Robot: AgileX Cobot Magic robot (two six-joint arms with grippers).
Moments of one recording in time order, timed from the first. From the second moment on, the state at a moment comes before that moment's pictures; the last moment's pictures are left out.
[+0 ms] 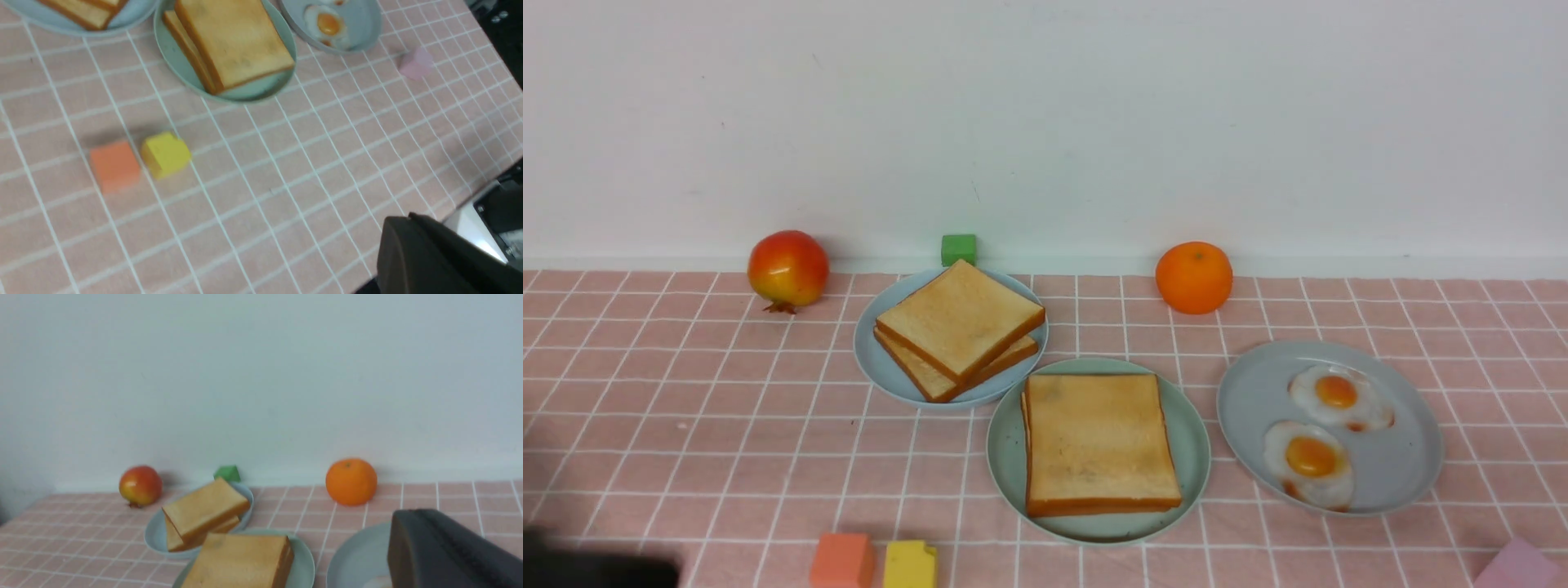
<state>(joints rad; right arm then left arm) 0.32 0.07 -0.16 0.05 0.11 0.13 -0.27 0.55 -0.86 -0.53 1.09 0.04</state>
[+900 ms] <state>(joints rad) 0.32 -0.01 -0.15 0.05 0.24 0.13 -0.27 0.27 -0.64 -0.37 0.81 0.03</state>
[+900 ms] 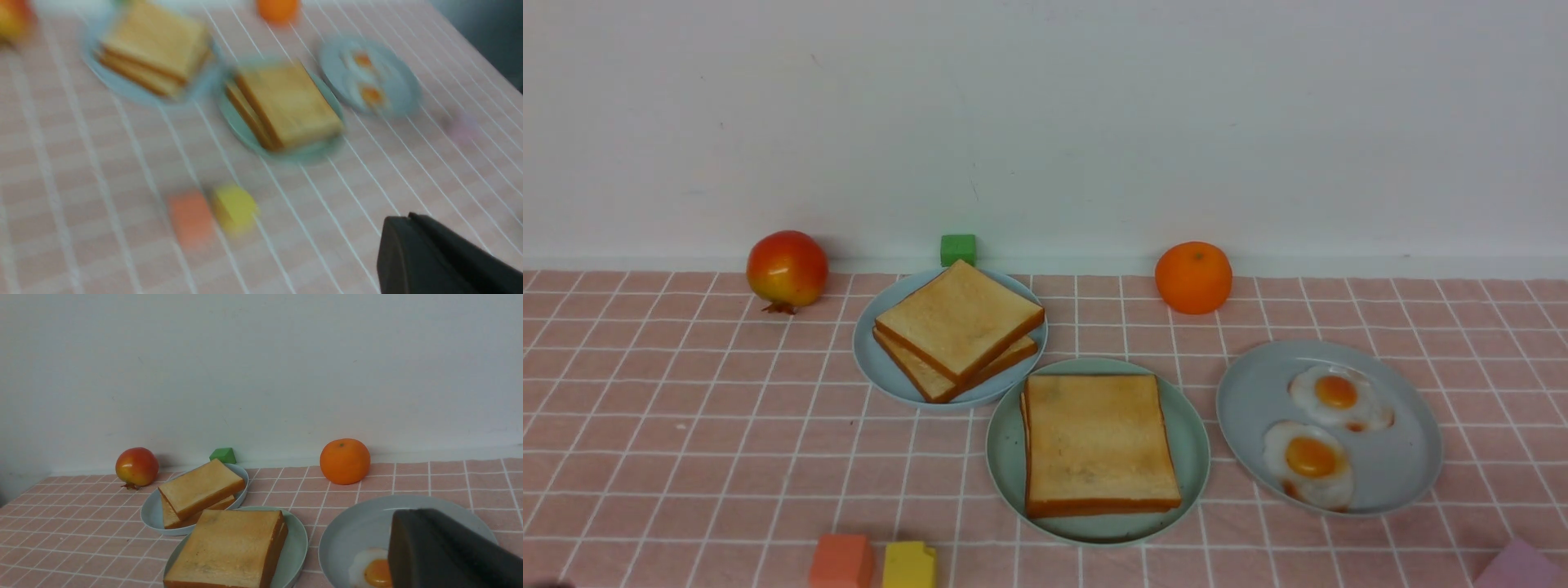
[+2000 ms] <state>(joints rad) 0.32 -0.01 -0.15 0.05 0.25 0.13 -0.11 -0.01 0.01 0.10 0.38 -0.25</state>
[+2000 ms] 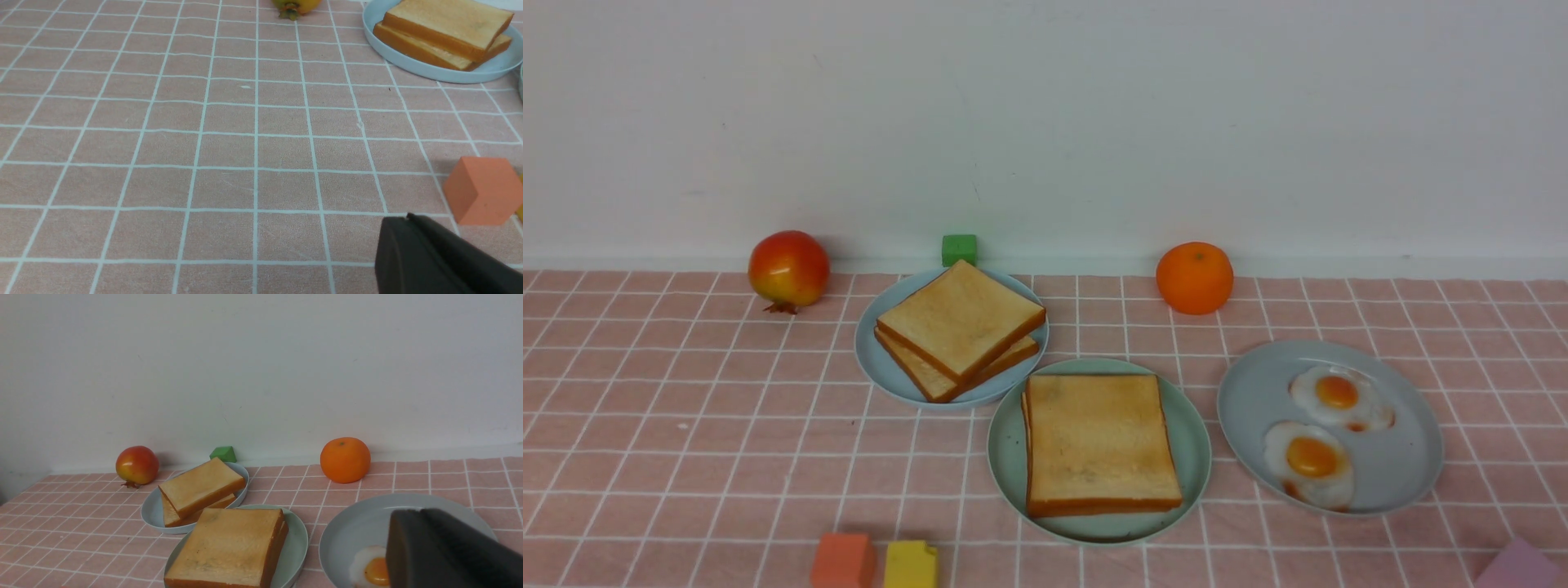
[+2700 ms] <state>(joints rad) 0.32 -0.01 -0.15 0.05 0.25 0.13 -0.11 -0.01 0.01 0.10 0.38 -0.25</state>
